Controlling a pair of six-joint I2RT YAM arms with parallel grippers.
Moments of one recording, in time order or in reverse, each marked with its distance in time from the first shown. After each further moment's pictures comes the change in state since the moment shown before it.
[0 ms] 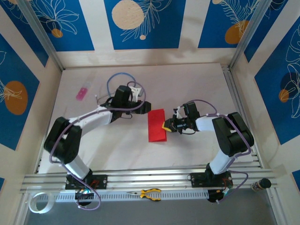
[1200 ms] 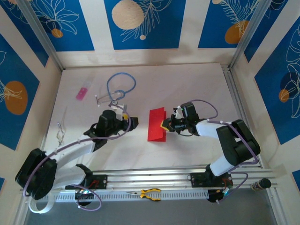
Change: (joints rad) left arm -0.067 -0.420 -0.490 0.212 -0.344 0.045; right arm 0.081 -0.126 -0.056 0.064 0.144 0.145
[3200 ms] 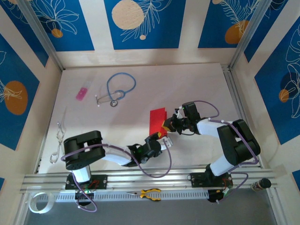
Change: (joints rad) left arm -0.640 0.562 0.164 0.308 -0.663 0.731; right arm -0.032 0.001 0.018 -0.066 -0.041 0.042
